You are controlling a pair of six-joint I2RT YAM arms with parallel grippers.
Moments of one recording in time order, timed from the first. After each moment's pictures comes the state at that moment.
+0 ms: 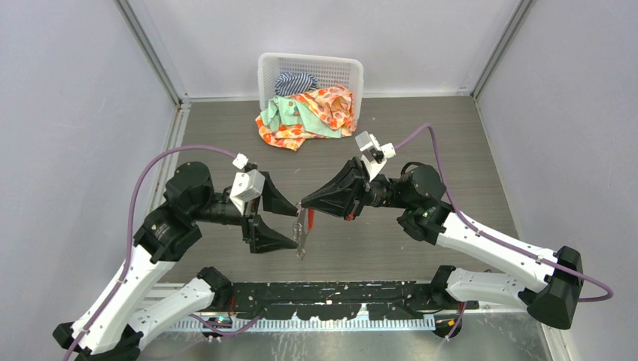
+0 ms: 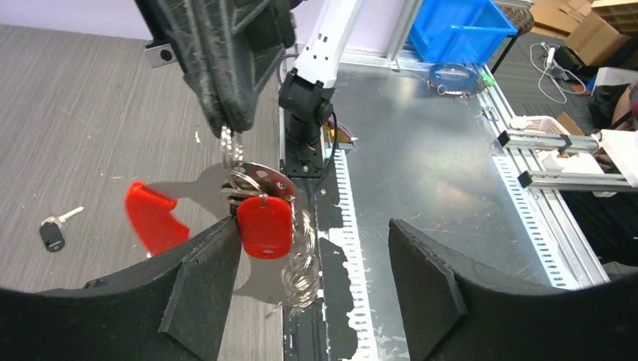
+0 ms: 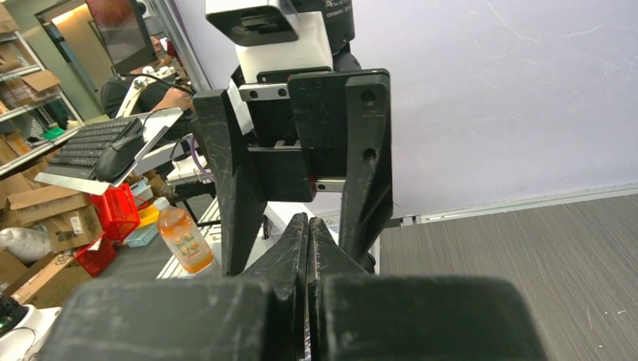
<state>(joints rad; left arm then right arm) -0.66 0.73 1.09 -0.51 1.00 -0.04 0.95 1.06 0.89 0.61 -0.63 0.57</state>
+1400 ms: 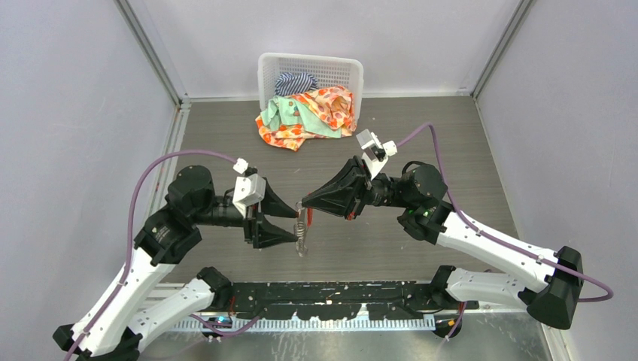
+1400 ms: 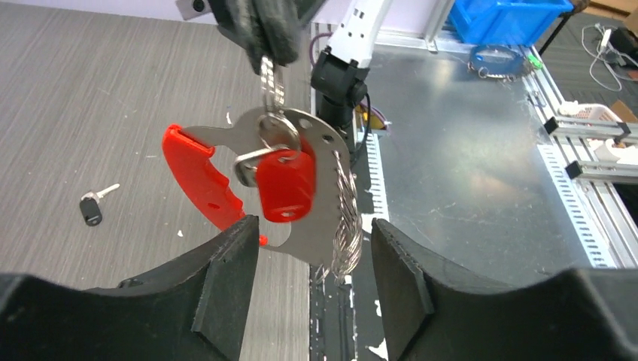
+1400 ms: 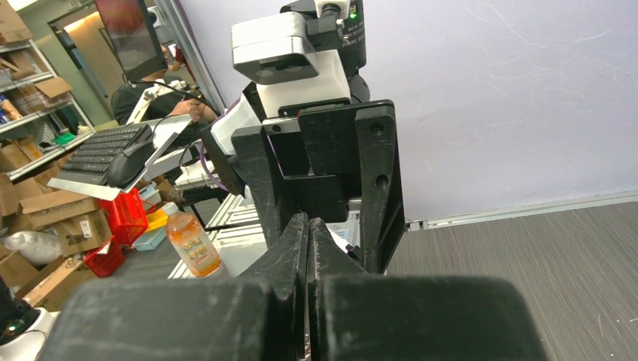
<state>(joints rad) -0.66 0.72 1.05 -0.53 0.92 0.04 0.95 1.06 0.90 0.62 -0.63 0.60</state>
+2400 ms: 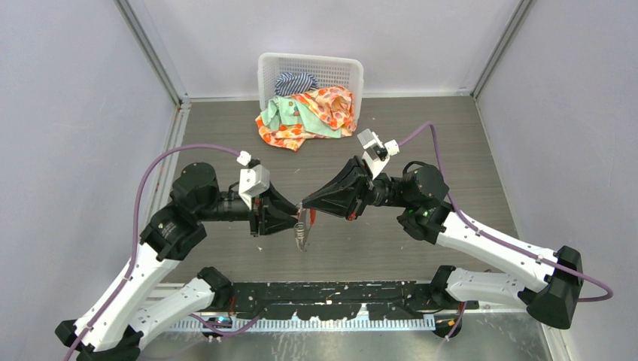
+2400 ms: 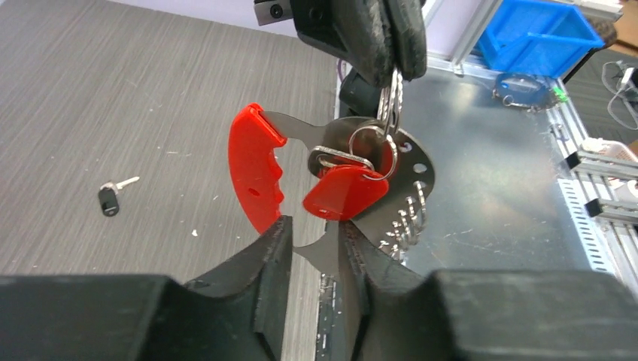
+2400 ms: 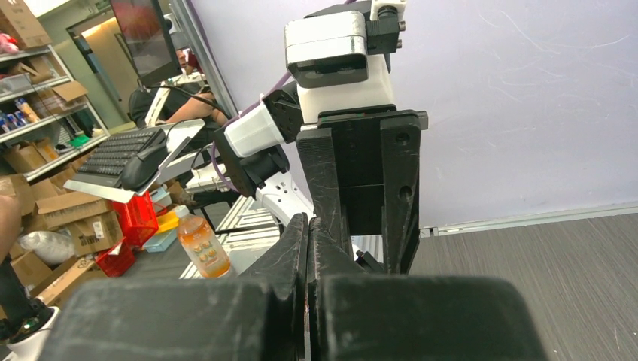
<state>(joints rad) -0.66 0.74 1.04 -0.46 0.84 -0.01 0.95 1.06 0.90 0.66 -0.65 0.63</state>
